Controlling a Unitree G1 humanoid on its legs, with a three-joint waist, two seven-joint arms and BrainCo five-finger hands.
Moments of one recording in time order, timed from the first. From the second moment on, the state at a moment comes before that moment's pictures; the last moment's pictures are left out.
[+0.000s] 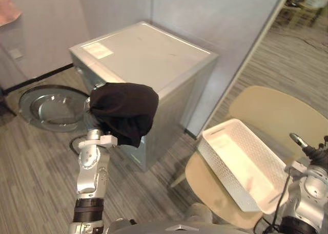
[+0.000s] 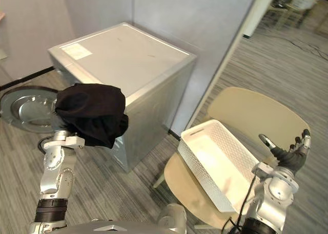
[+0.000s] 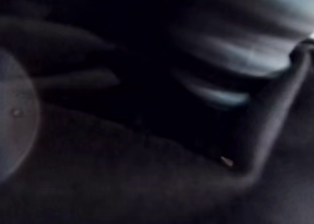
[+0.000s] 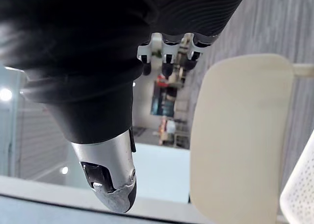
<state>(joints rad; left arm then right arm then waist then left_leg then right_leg) -0.06 0.02 0.06 -0.12 -0.33 -0.15 0.06 0.09 -0.23 -0.75 0.00 0.17 -0.04 -0.10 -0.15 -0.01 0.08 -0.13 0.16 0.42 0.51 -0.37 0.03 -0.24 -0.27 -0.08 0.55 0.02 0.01</state>
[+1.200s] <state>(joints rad) -0.06 -0.06 -0.28 -0.09 -0.36 -0.14 0.07 0.43 0.10 -0.67 -0.34 -0.09 0.04 -0.23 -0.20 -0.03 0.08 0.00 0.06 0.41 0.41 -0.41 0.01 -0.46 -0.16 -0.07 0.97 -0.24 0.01</state>
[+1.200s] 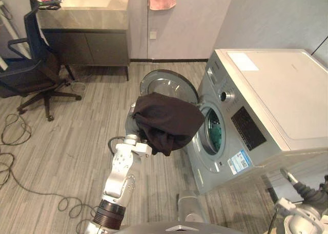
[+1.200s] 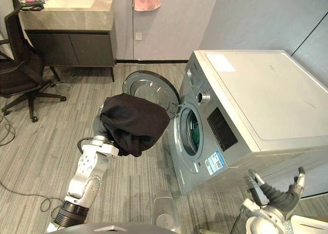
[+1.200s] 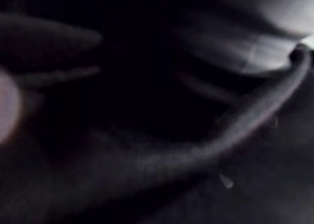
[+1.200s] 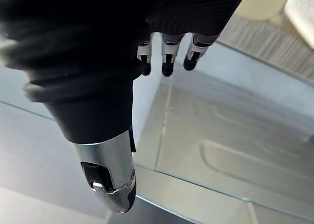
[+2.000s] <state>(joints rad) 0.14 -0.03 -0.24 0.10 -0.46 -0.09 0.03 0.19 0.07 -0.44 0.80 0.38 0.01 -0.18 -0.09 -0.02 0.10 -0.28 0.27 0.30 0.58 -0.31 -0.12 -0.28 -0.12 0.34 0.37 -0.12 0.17</state>
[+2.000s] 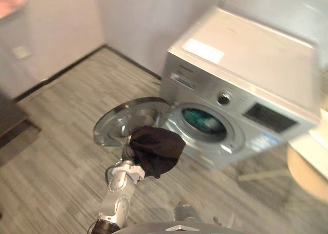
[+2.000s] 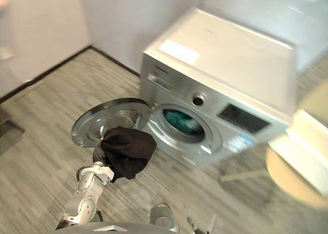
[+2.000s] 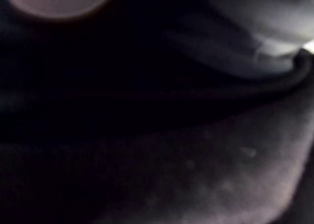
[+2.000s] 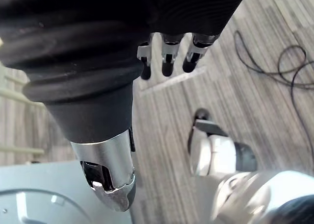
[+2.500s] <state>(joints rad) 0.06 -0.03 -0.21 0.26 -0.47 -0.06 0.02 0.02 -0.05 -0.10 0.72 0.11 0.00 -0.14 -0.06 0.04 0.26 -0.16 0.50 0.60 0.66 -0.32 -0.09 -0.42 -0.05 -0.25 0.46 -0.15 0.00</state>
